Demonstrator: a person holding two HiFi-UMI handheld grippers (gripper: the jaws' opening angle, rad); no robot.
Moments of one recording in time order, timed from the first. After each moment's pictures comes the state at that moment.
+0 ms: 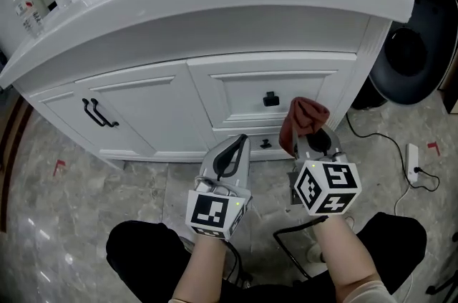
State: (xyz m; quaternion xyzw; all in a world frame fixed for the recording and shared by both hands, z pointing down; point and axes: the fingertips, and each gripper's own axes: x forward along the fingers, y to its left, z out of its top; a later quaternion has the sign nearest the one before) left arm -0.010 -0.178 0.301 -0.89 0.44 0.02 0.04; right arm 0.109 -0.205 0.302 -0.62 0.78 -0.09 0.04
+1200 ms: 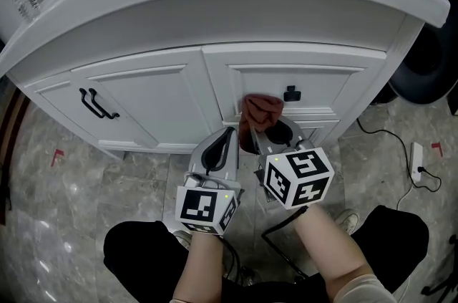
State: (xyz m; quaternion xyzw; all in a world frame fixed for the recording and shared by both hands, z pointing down) left arm -0.065 -0.206 0.325 -0.87 0.49 0.03 0.01; right arm -0.015 -0.240 0.334 -0.50 0.86 -0.13 0.01
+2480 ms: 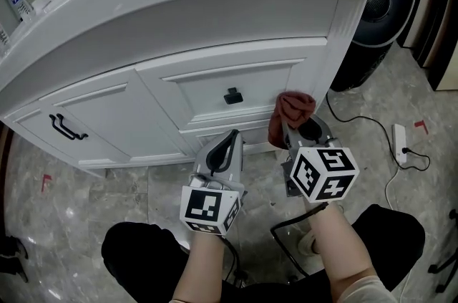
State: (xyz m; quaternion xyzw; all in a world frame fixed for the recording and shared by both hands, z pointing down) left arm 0.041 -0.196 0.333 -0.91 0.41 0.02 0.00; right arm 0.157 -0.219 0.333 -0.63 0.77 -0.13 0.02
